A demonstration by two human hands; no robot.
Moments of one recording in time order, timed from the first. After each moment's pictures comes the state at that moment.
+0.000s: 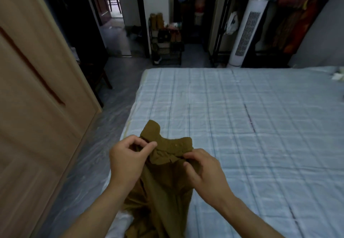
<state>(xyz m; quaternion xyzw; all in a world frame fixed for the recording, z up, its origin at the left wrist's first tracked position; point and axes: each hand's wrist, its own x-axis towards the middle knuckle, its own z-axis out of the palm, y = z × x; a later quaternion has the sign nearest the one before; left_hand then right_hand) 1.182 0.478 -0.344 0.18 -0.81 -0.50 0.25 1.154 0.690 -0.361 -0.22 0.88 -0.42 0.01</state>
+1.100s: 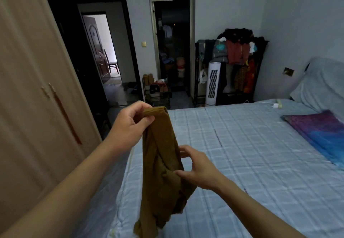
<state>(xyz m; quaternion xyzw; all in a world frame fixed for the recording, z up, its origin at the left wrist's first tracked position) 1.424 0.563 -0.029 -0.15 -0.82 -0.50 0.21 1.392 0.784 -0.155 -0.29 0.86 -0.41 0.01</state>
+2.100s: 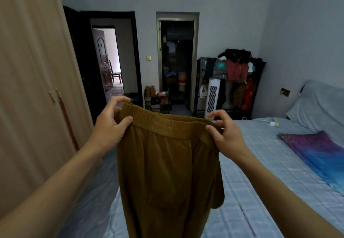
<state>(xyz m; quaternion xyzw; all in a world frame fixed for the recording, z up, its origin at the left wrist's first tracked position) 1.446 0.517 -0.016 -0.11 -0.79 -0.52 0.31 1.383 0.844 -0.045 -0.24 0.80 -0.51 -0.20</state>
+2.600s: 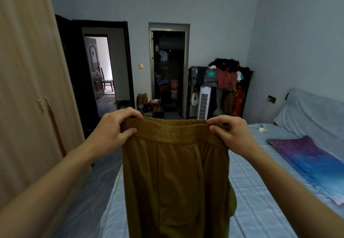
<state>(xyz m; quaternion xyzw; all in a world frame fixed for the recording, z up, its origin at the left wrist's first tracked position) 1.452 0.534 0.014 -0.22 -0.89 -0.27 0.29 1.394 0.886 -0.002 -0.25 0.83 -0.45 -0.22</state>
